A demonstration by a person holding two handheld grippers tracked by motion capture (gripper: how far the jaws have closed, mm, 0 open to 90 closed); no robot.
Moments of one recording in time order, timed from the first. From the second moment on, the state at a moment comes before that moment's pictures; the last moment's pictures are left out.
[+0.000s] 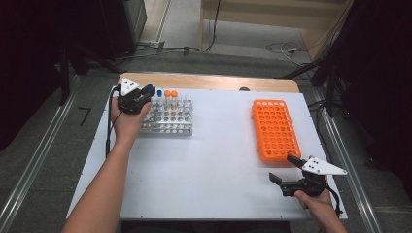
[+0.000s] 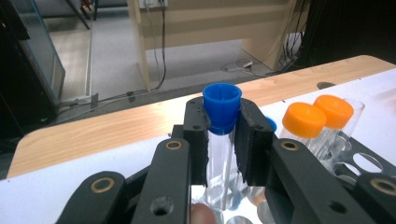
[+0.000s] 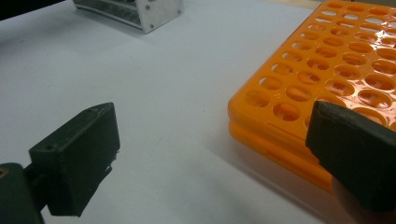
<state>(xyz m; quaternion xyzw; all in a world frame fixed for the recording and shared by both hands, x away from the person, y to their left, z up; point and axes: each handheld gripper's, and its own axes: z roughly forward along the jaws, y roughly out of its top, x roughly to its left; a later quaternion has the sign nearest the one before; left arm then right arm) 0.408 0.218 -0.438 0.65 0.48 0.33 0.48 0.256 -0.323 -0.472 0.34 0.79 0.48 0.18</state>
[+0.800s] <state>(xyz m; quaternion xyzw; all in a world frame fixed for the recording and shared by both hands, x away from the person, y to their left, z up) 0.336 0.223 -0.435 0.65 0.48 0.25 0.54 0.260 -0.328 -0.471 0.36 0.78 0.49 0.19</state>
